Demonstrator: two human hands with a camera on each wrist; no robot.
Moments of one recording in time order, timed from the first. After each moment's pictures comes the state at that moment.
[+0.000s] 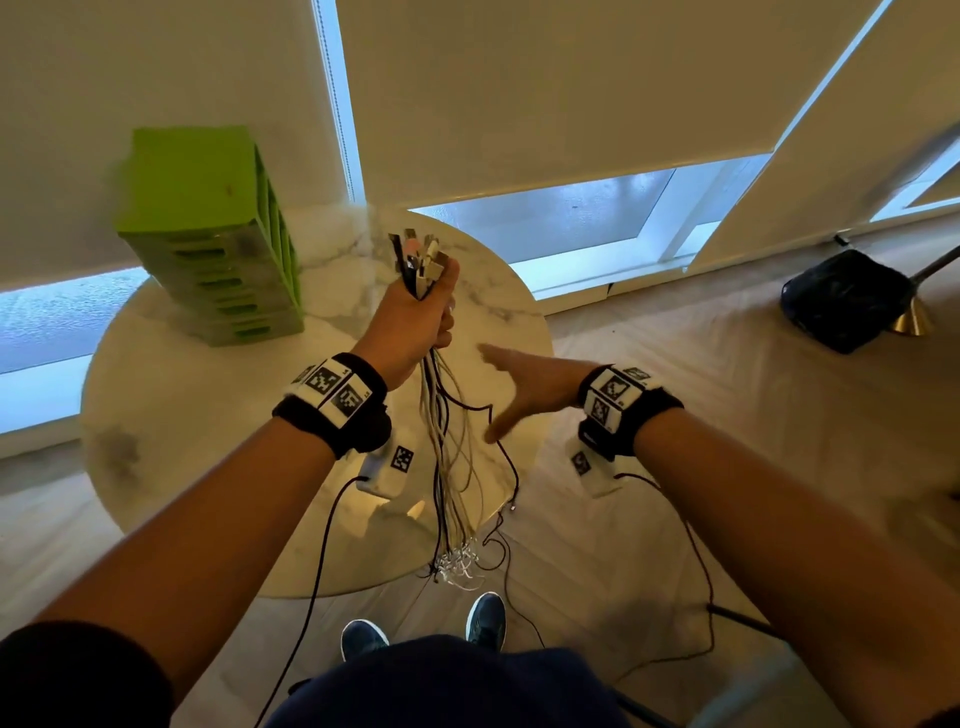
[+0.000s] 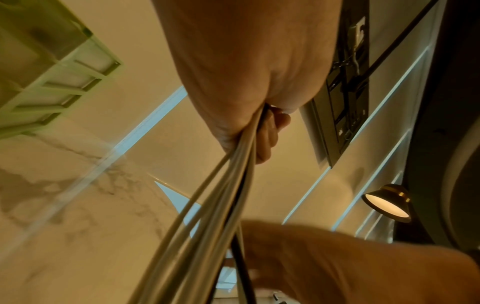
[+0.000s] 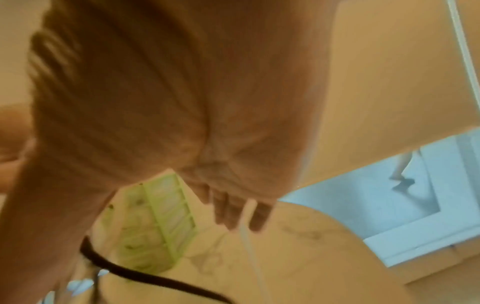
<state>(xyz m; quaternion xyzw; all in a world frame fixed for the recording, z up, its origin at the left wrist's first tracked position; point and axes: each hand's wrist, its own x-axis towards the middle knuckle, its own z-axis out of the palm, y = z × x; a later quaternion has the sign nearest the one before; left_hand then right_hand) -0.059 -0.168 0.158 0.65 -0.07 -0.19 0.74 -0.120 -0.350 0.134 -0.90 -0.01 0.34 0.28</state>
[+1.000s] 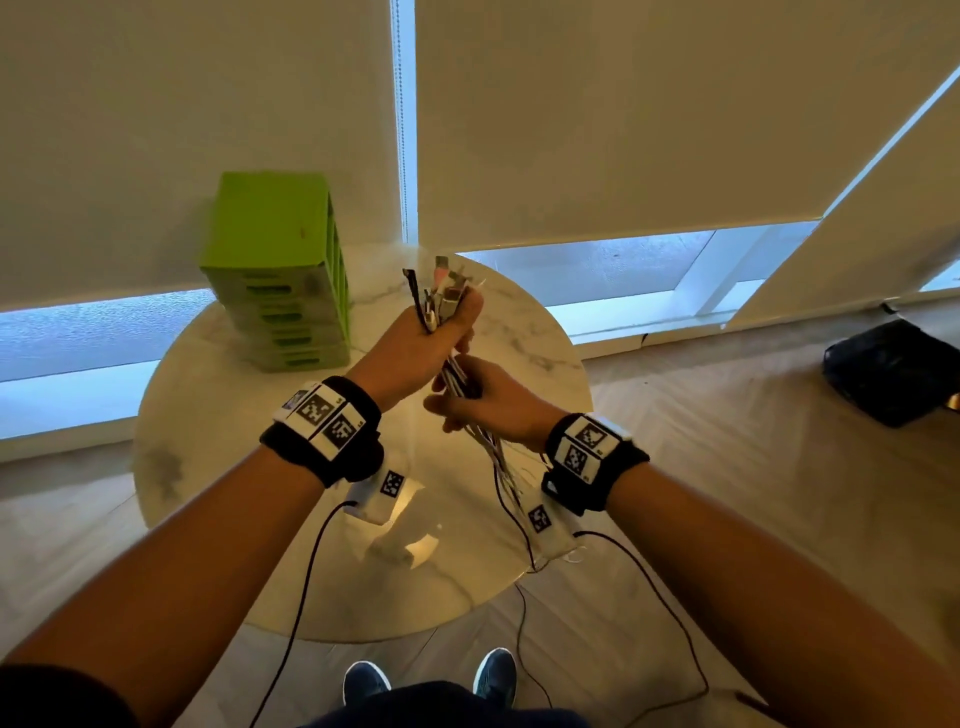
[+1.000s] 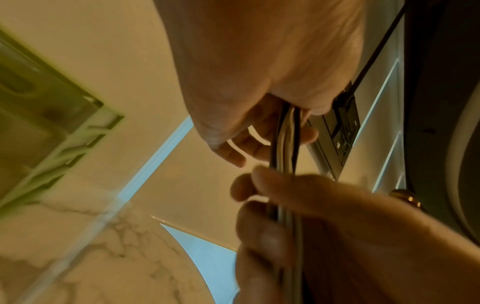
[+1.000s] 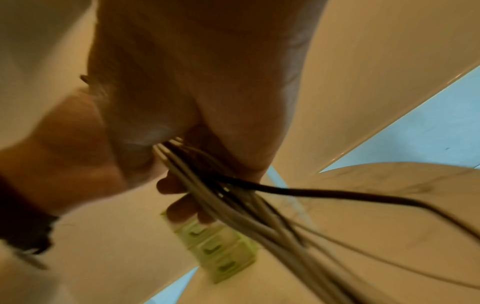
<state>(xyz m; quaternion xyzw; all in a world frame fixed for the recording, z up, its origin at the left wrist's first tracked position) -0.036 -0.110 0.192 0.77 -0.18 -0.12 0.60 -0.078 -0.254 0.153 -0.82 -0.06 0.19 0.53</state>
